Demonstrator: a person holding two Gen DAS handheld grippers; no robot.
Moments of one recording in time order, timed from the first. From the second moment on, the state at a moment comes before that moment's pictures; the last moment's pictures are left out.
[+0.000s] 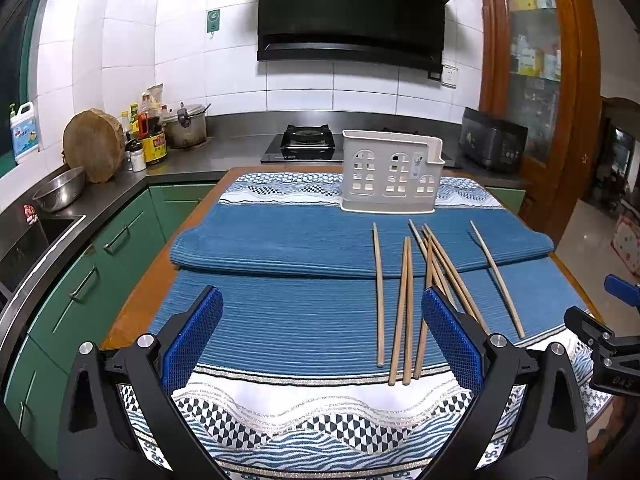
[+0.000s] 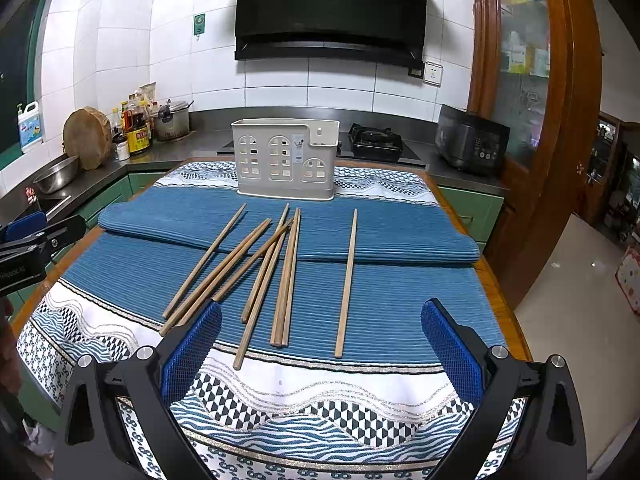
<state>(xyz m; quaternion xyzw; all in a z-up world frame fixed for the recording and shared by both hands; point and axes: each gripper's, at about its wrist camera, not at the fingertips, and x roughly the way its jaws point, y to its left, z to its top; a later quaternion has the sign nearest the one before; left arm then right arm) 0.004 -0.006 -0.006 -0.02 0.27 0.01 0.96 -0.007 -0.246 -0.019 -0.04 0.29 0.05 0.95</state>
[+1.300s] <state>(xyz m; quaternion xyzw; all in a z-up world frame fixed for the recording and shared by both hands) 0.012 -0.005 -0.014 -0.02 0.28 0.02 0.96 0.000 -0.237 -0.034 -0.04 0.31 0.05 0.95</state>
